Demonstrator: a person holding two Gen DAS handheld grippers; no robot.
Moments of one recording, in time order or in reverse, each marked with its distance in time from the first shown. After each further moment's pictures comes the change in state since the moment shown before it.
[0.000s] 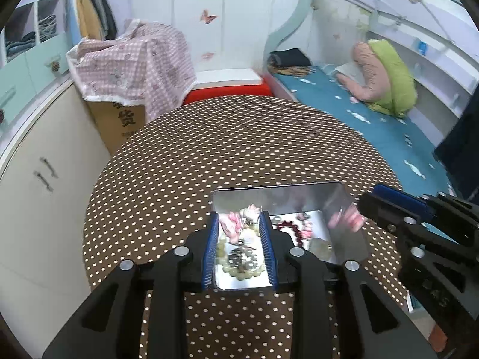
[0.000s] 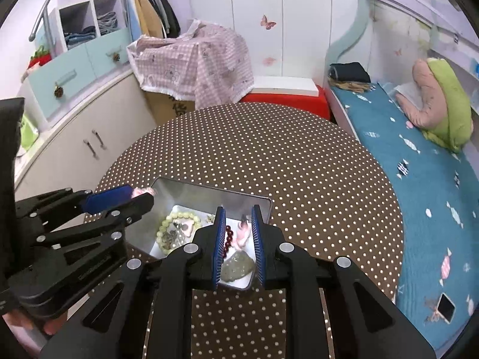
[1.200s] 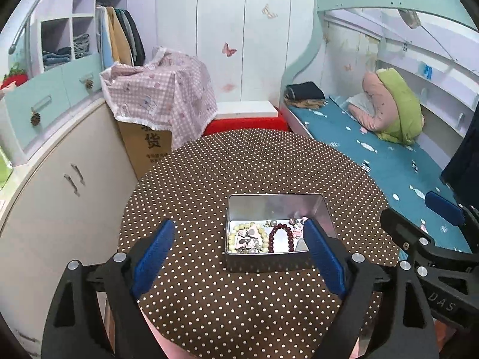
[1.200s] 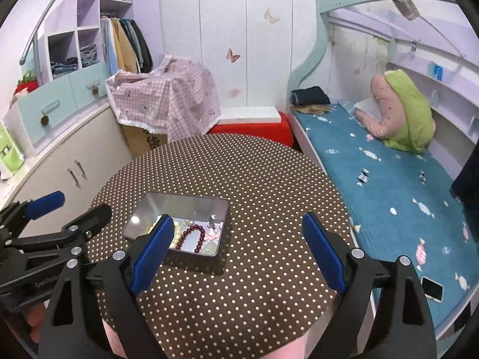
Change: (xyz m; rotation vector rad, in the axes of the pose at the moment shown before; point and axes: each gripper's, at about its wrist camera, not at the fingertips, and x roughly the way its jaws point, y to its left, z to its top) left arm -0.097 -0.017 -0.029 -0.037 -0.172 0.077; right arm -0.096 -0.004 -0.036 0.067 -0.173 -0.154
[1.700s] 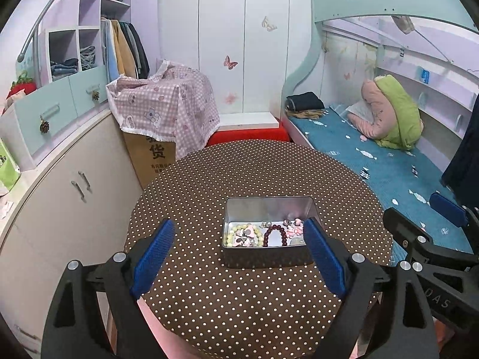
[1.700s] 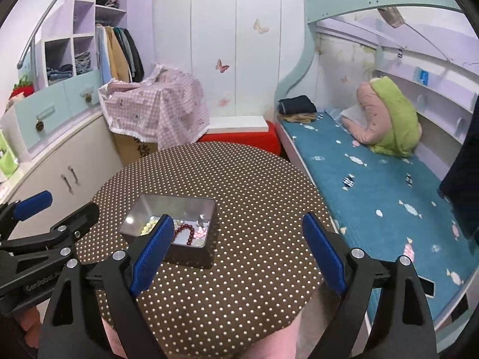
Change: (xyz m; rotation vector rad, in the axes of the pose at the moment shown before) left arm -0.028 -0.010 -0.008 0.008 -0.055 0.014; right arm -0.031 -0.007 -0.007 0.012 -0.046 -0.058
